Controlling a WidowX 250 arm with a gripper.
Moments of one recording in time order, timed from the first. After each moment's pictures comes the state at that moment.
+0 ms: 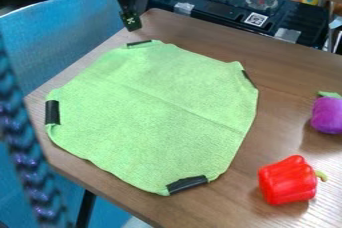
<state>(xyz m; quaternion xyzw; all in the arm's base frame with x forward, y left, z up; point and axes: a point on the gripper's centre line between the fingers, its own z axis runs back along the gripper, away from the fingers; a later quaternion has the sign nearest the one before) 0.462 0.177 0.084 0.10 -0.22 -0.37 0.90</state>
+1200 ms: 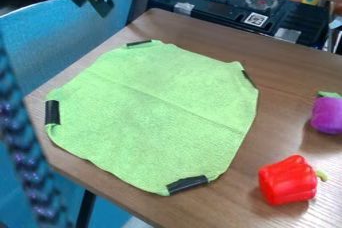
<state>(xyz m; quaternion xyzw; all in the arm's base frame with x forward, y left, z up) 0.373 0.182 0.139 0.03 -0.29 -0.05 0.96</state>
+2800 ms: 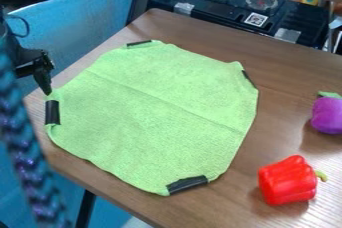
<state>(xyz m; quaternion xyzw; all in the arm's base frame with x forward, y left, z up) 0.238 0.201 0.051 -0.02 -0.14 0.40 0.91</state>
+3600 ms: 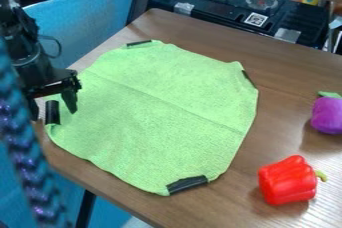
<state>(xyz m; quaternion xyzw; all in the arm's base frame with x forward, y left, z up) 0.251 0.166 0.026 -0.01 -0.12 0.36 0.92</state>
